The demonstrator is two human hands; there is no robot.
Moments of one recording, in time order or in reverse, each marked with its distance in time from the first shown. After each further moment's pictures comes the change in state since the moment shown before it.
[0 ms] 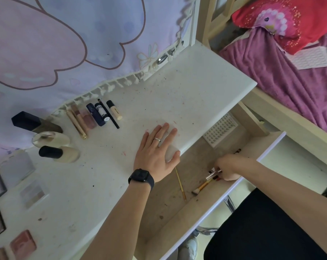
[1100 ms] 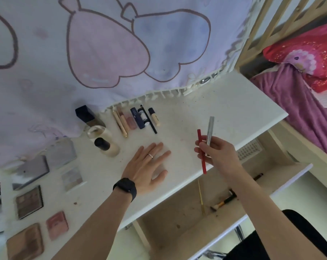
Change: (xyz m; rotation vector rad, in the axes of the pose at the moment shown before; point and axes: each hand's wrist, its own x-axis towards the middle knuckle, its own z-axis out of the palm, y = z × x) left_hand -0.069 -0.105 -0.047 0.047 -0.184 0.012; right_hand -0.067 -0.133 -0.082 1.777 0.633 -0.366
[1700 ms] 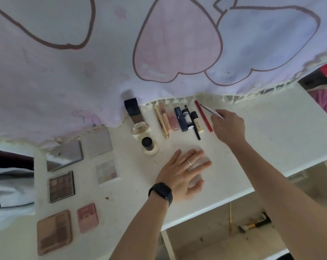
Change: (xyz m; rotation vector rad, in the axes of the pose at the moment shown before) left_hand -0.003 -0.018 0.010 -0.129 0.088 0.045; right_hand 0.111 -0.038 0.129 -0.990 0.133 -0.342
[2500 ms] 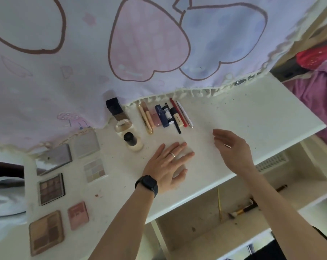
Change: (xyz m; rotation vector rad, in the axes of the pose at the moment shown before) left_hand 0.000 0.003 -0.002 0.090 0.003 0.003; right_hand -0.097 0.072 -0.037 0.413 -0.035 0.044
